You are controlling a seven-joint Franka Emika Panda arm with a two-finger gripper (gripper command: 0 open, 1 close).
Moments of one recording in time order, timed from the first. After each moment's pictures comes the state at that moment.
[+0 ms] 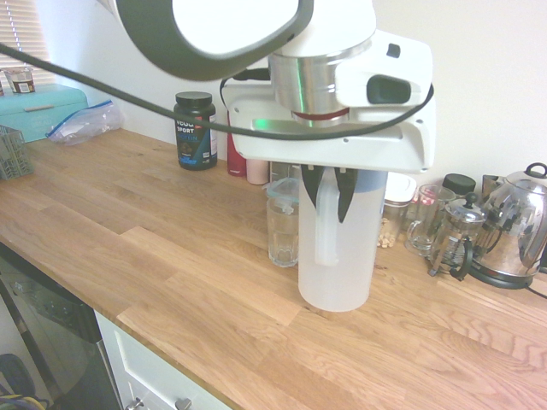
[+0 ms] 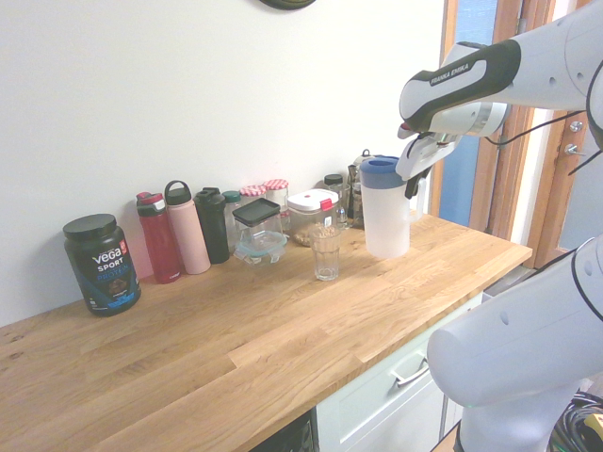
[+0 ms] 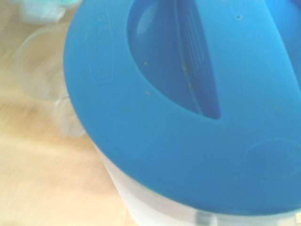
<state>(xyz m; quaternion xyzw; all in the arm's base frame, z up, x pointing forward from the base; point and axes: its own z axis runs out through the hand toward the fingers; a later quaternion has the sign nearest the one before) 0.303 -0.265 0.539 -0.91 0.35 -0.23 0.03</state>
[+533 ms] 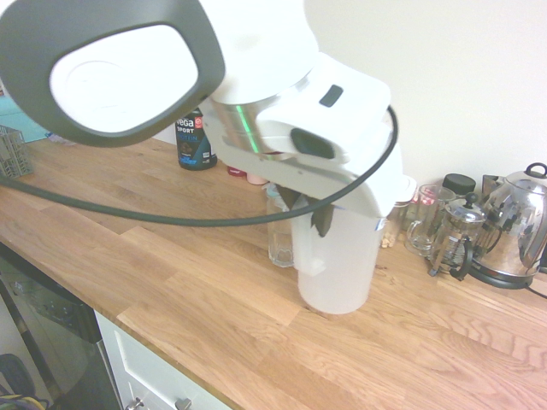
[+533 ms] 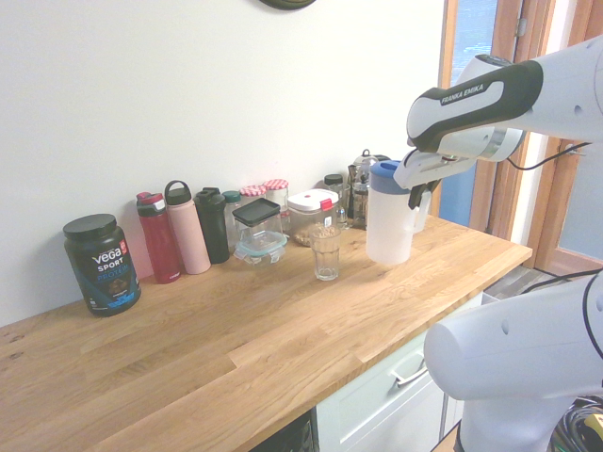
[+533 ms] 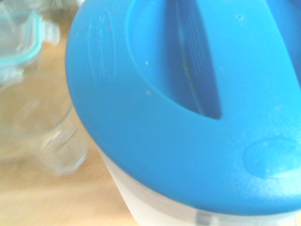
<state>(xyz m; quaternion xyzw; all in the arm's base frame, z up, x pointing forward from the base) 0.261 -0.215 0.518 -0.86 0.45 -0.24 0.06</state>
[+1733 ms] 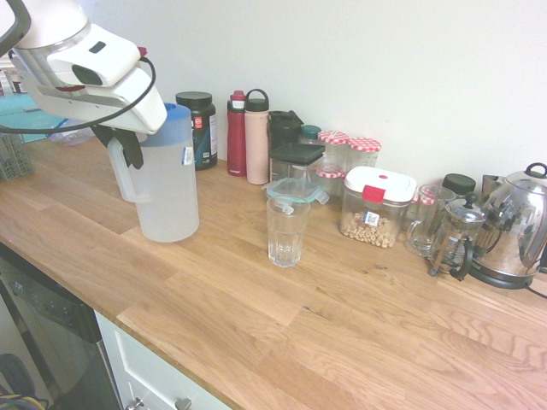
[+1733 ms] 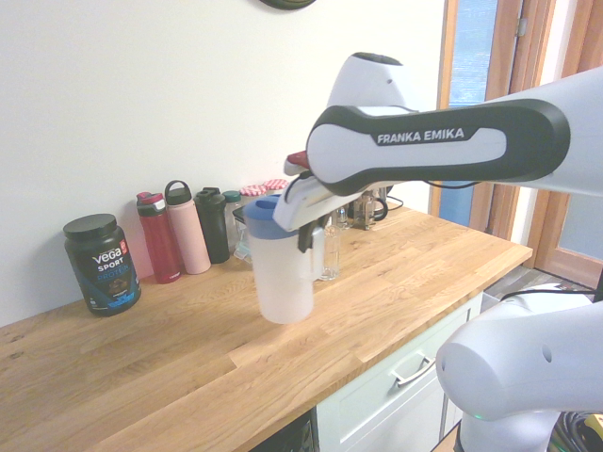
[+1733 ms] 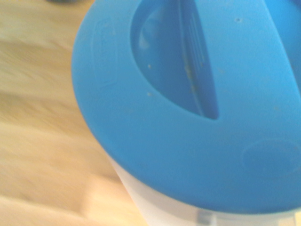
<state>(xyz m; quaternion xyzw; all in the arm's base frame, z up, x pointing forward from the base) 0.295 0.093 0.519 -0.92 0.29 -0.23 0.11</state>
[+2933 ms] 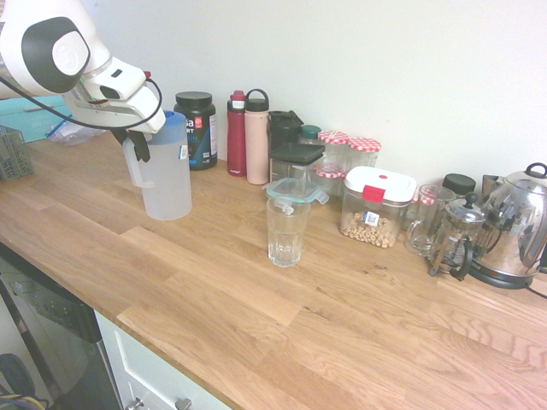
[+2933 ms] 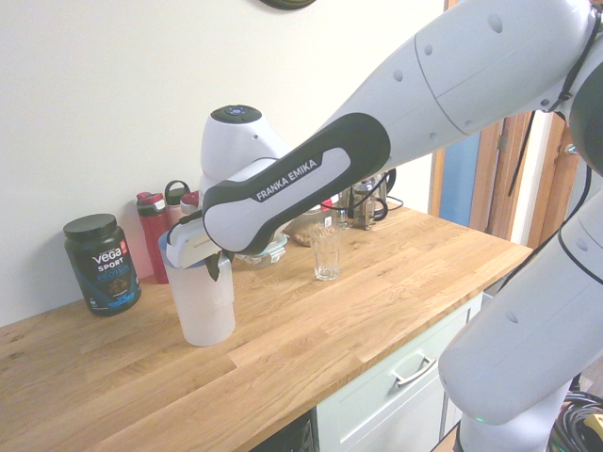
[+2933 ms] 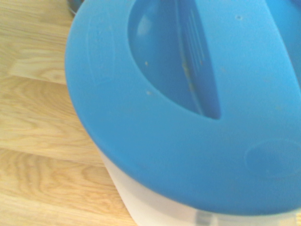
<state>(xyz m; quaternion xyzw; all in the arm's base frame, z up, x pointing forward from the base) 0.410 0.193 0.474 -0.92 0.31 -0.22 0.07</state>
